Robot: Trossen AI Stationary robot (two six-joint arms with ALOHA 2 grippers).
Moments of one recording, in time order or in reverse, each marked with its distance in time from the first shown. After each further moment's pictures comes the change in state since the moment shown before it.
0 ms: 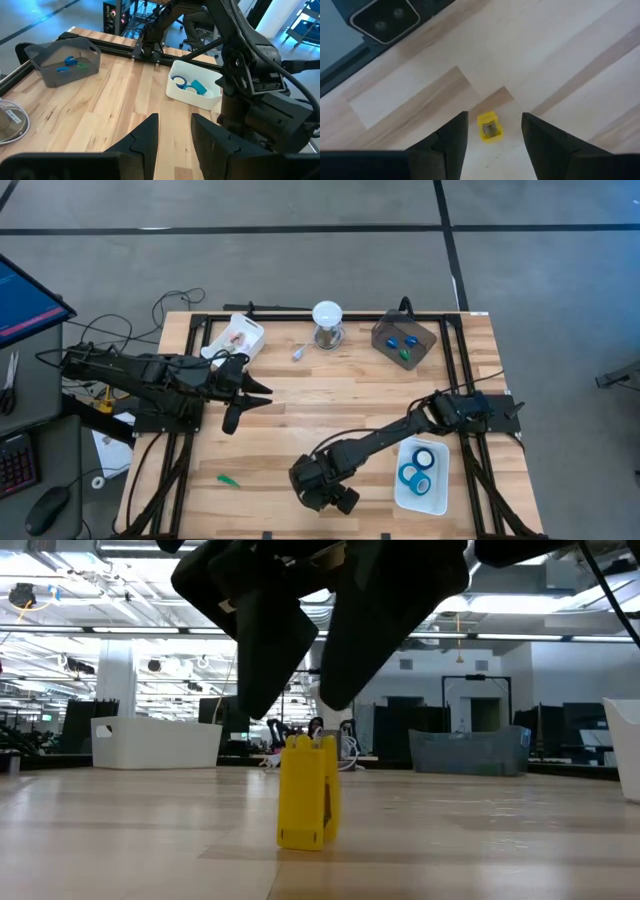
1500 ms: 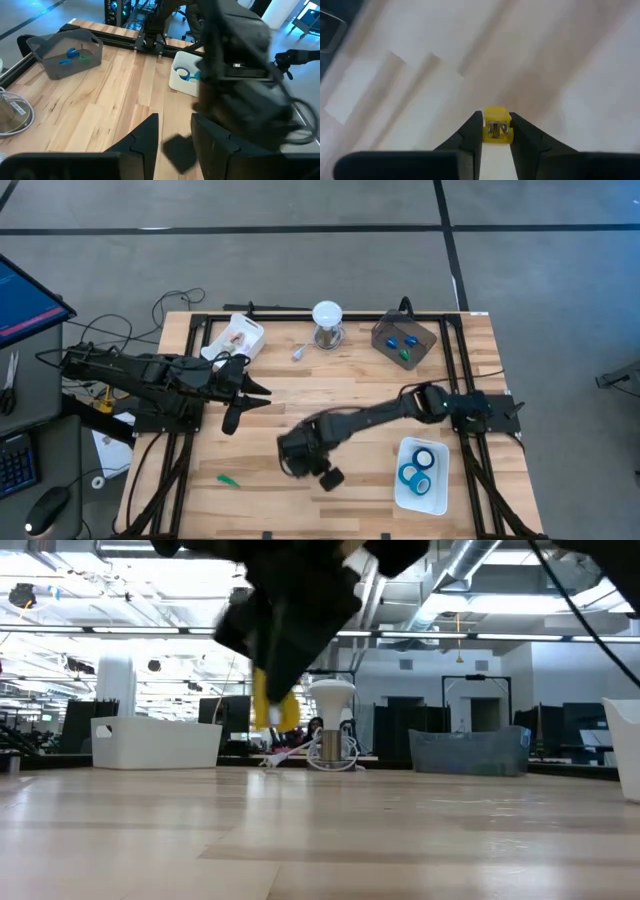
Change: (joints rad) left arm 0.000 0.000 0.000 -0.045 0.000 0.003; right arm -0.143 0.056 0.175 -0.196 -0.010 0.158
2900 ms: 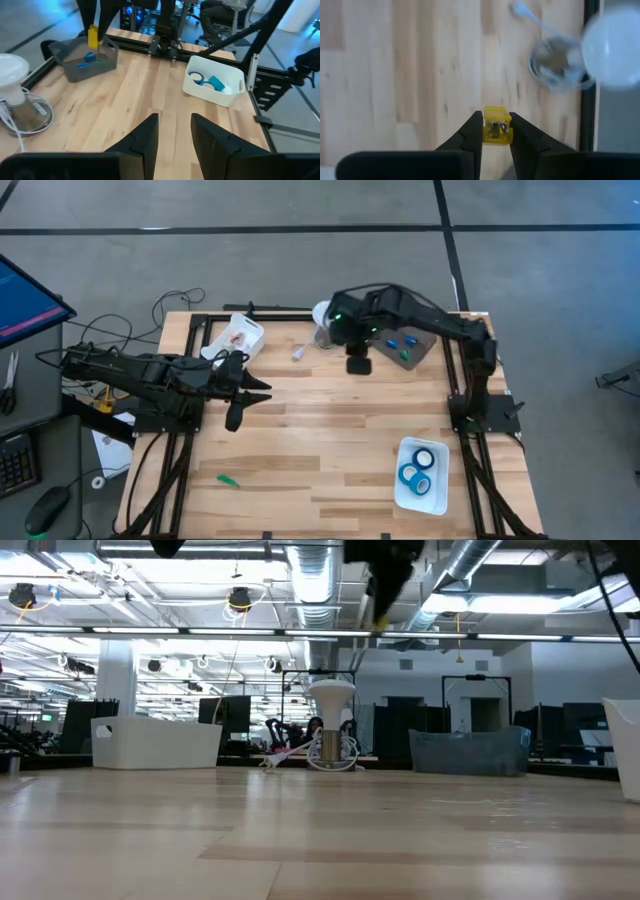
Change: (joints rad) left arm 0.000 0.000 0.000 0.001 -0.075 0.008; right arm -0.528 -0.497 -0.088 -0.357 0.263 0.056
